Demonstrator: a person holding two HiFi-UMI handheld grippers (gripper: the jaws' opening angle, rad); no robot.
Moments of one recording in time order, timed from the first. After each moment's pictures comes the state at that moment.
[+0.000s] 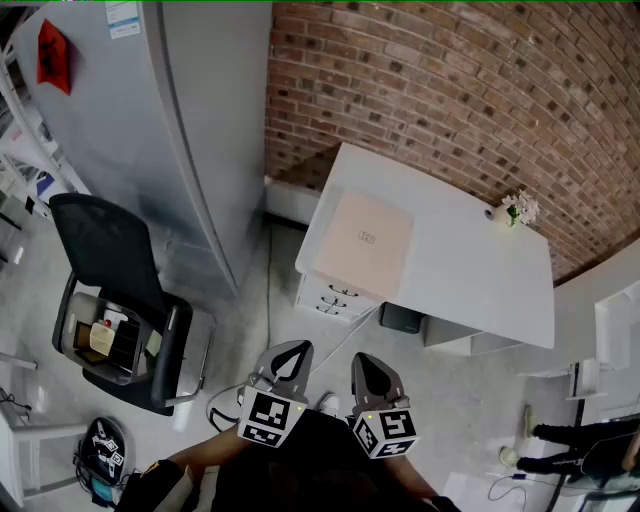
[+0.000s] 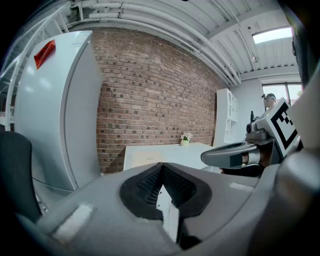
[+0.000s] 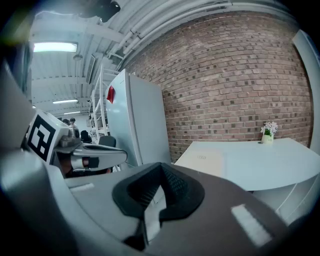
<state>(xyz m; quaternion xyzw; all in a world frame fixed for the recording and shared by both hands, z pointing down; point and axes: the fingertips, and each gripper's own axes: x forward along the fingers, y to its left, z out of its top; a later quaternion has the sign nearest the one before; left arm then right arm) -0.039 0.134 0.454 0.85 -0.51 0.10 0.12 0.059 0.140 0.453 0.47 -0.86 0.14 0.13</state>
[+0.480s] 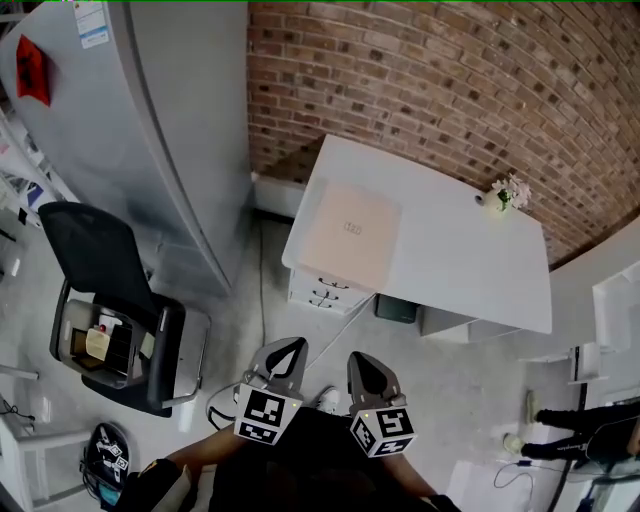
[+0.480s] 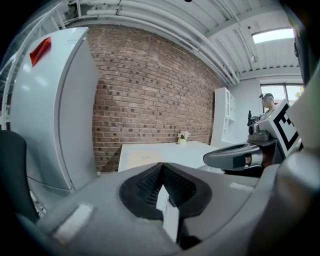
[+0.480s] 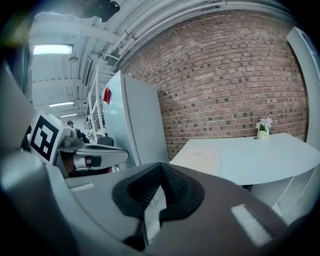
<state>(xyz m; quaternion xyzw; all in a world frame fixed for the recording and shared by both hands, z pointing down) -0.023 0.134 0.458 0.85 -0.50 0.11 0.13 0.076 0.148 0.460 0.48 -0.86 0.16 0.12</state>
